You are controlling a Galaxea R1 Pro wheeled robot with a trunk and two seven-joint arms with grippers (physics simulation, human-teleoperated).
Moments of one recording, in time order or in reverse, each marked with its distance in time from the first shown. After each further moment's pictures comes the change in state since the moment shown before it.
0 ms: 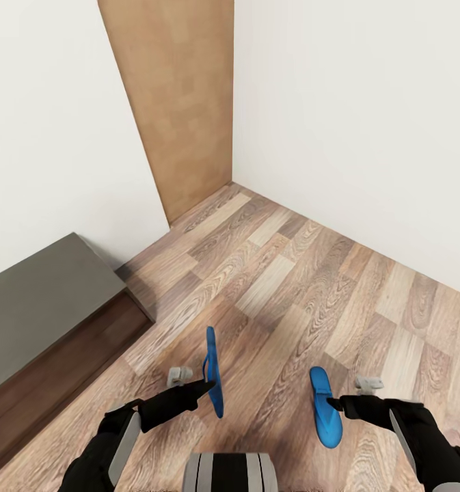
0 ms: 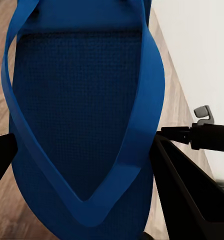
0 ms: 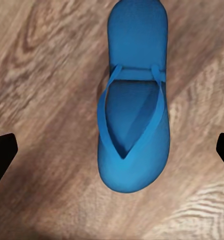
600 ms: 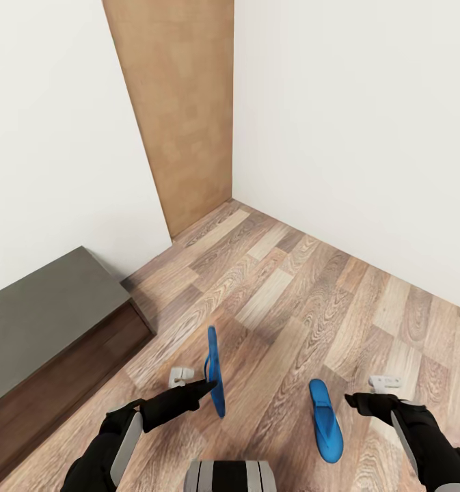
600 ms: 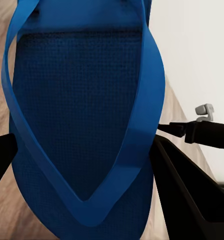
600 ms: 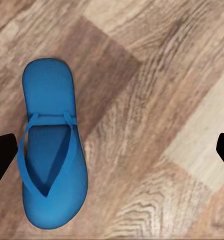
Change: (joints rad) left arm 0.000 -0.007 -0.003 0.000 0.000 0.000 0.002; right arm 0.000 -0.008 0.003 0.017 -0.014 -0.079 -0.281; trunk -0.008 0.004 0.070
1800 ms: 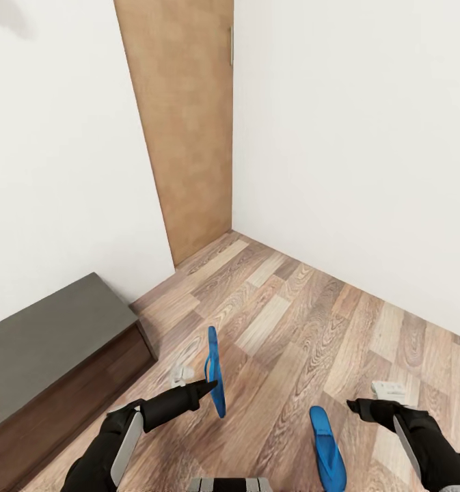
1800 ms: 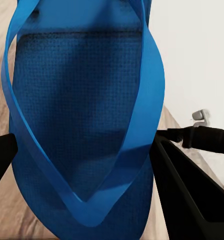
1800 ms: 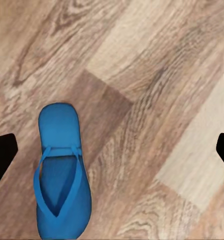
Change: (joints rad) left arm 0.000 -0.002 0.000 0.000 0.000 0.000 0.000; right arm -0.001 -0.012 -0.001 0.049 -0.022 -0.009 -0.007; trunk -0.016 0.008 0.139
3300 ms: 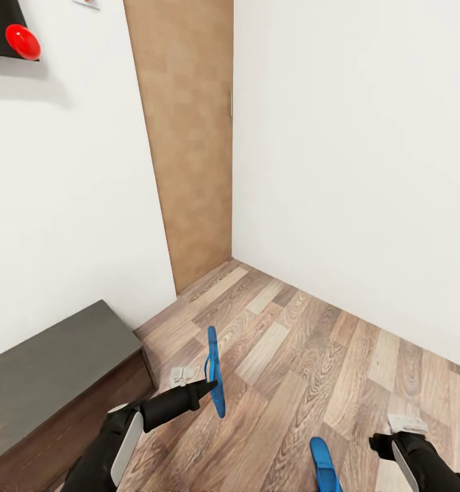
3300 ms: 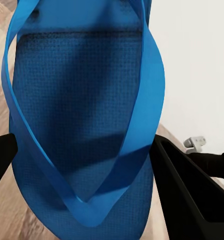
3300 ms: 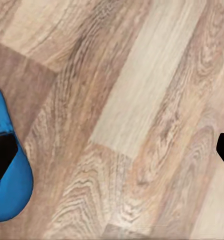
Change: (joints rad) left arm 0.000 0.000 0.000 0.000 0.000 0.000 0.006; right arm -0.004 0.001 -0.001 0.217 -0.007 -0.002 -0.314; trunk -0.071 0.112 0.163
